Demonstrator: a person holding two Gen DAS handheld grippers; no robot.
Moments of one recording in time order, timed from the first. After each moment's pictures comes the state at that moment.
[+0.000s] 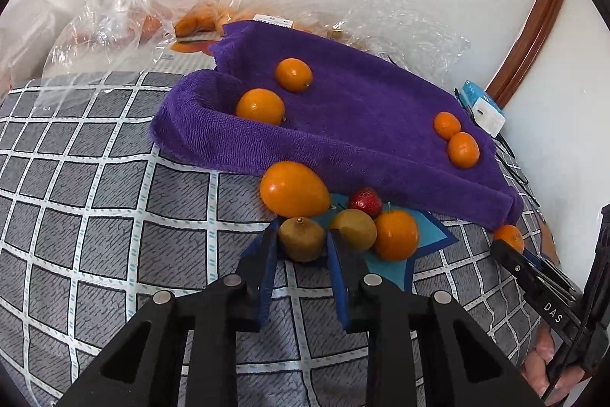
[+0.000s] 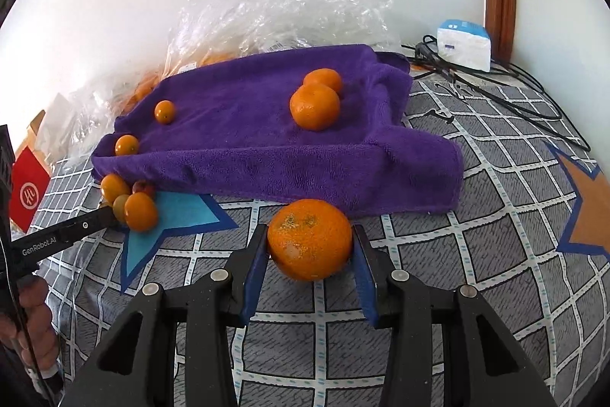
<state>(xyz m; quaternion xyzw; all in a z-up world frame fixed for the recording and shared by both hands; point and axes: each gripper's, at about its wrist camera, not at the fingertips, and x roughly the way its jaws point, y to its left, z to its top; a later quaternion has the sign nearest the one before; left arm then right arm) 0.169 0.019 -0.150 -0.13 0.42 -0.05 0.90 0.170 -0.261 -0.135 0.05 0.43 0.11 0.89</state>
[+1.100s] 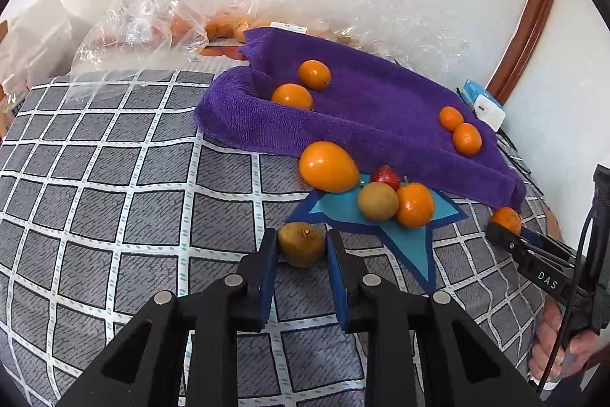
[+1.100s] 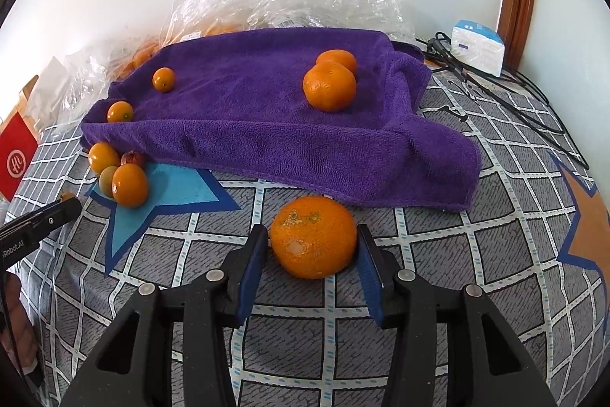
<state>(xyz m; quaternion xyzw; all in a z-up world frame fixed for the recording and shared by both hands) 0.138 0.039 -0.153 -0.11 0.40 -0.04 0.91 0.172 -0.246 -0.142 0.00 0.45 0.11 0.88</state>
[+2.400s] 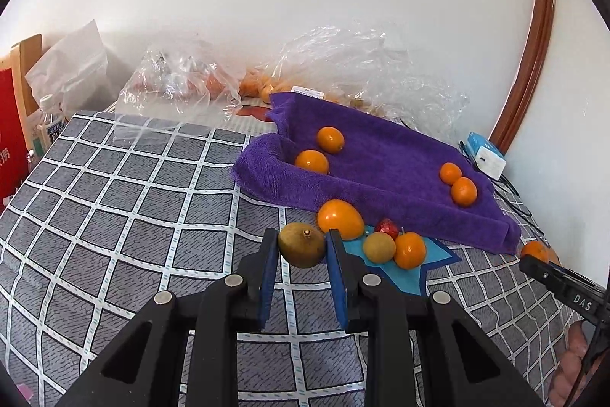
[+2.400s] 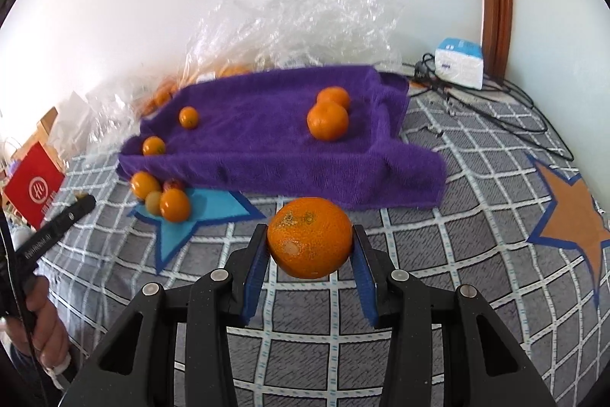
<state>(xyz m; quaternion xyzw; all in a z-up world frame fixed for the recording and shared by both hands) 0.107 0.053 -0.125 -0.13 0.30 0.01 0.94 0.137 -0.262 -0.100 0.05 0.41 0.12 0.90</state>
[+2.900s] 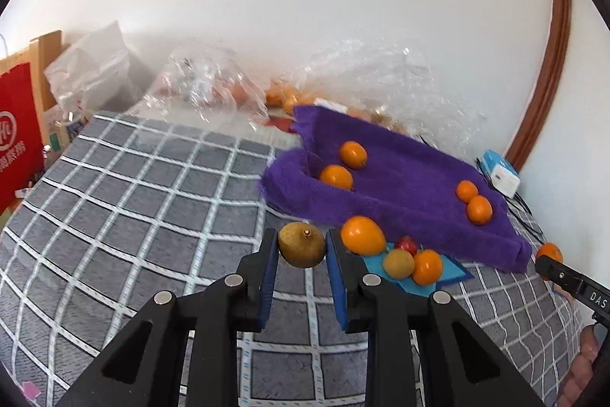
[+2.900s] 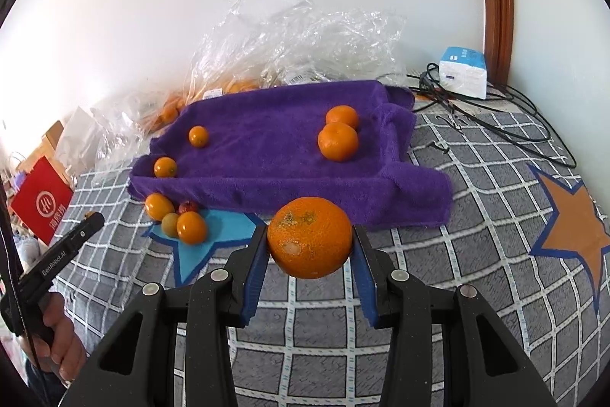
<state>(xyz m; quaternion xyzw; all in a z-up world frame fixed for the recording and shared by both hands) 0.105 0.064 -0.117 -0.13 0.28 0.05 0.95 0.145 -0.255 -0.084 0.06 0.41 0.12 0.90</state>
